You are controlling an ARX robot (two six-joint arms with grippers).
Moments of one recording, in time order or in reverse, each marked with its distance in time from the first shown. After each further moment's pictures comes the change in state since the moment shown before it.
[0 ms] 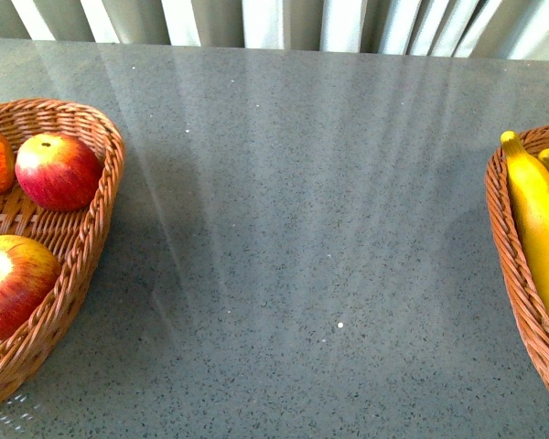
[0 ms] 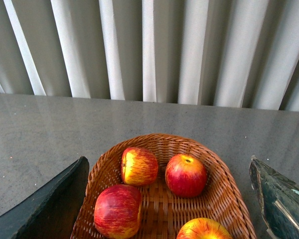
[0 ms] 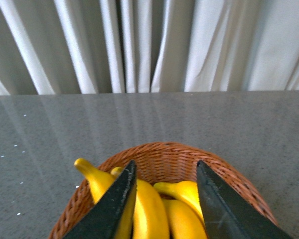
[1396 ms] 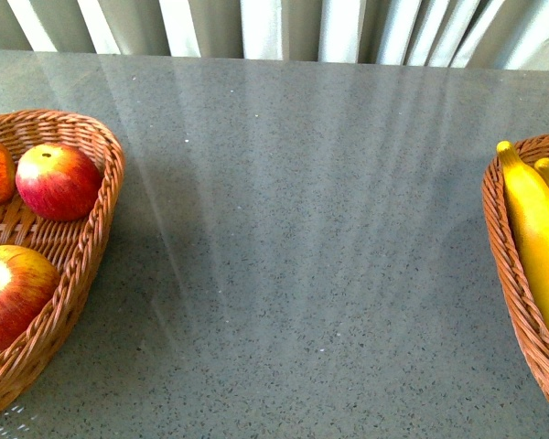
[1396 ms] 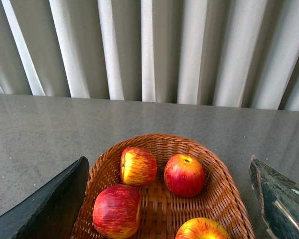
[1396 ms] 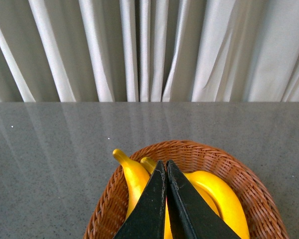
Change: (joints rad) left arm 0.000 0.000 0.000 0.000 0.000 0.000; right arm 0.201 -0.887 -0.060 -0.782 0.198 -0.005
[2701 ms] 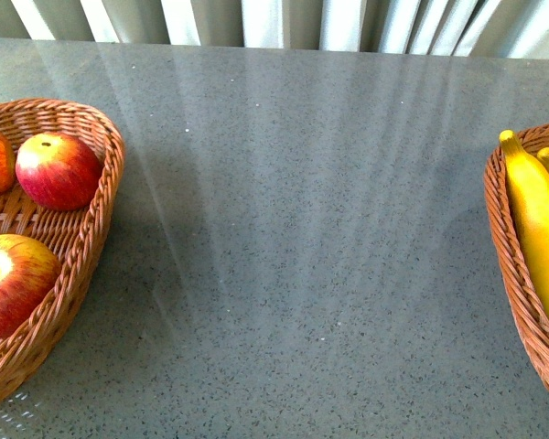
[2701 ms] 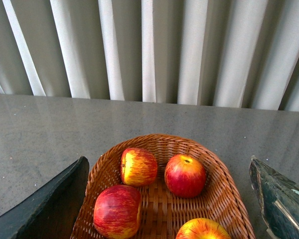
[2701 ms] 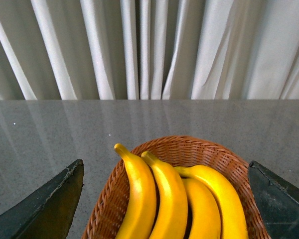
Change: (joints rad) left arm 0.000 0.000 0.000 0.000 0.000 0.000; right arm 0.002 -0.187 0.000 -0.191 0.003 -0.001
